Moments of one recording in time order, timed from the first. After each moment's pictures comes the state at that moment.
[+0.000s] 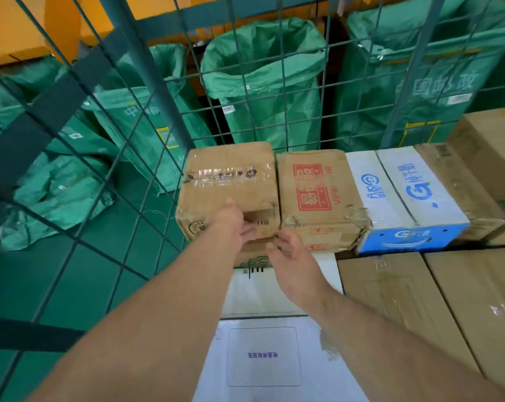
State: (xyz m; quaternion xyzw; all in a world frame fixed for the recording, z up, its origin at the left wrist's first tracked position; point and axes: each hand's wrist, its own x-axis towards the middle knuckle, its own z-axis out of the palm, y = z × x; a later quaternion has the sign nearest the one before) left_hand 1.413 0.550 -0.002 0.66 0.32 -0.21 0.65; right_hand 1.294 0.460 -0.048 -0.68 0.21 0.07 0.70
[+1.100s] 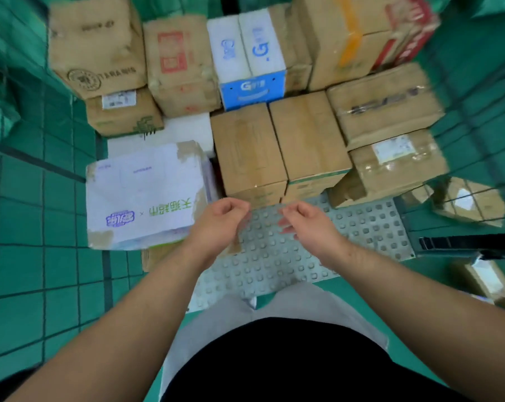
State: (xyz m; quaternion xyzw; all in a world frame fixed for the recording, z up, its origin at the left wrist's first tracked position) left_hand 0.941 0.439 0.060 0.79 0.08 -0.38 0.47; right_hand 0.854 0.272 0.027 -0.68 0.38 0.17 0.61
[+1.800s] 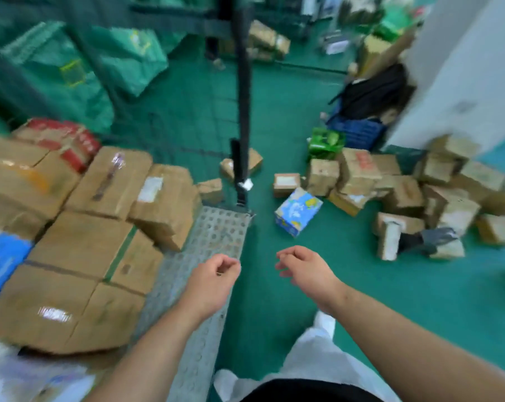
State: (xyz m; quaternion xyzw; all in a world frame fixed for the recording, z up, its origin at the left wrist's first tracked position) left_hand 0.661 0.330 0.074 0.69 -0.48 -0.50 0.21; right_hand 0.450 0.317 0.077 -0.37 0.69 -0.22 0.58
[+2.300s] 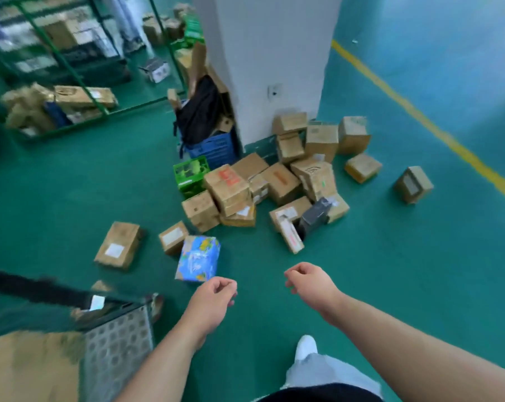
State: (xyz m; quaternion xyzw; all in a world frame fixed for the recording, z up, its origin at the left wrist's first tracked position) left_hand 0.227 0.182 0.050 0.60 -0.57 -0.57 0.01; right_hand 0.026 0.292 0.031 -0.13 0.79 -0.32 0.51
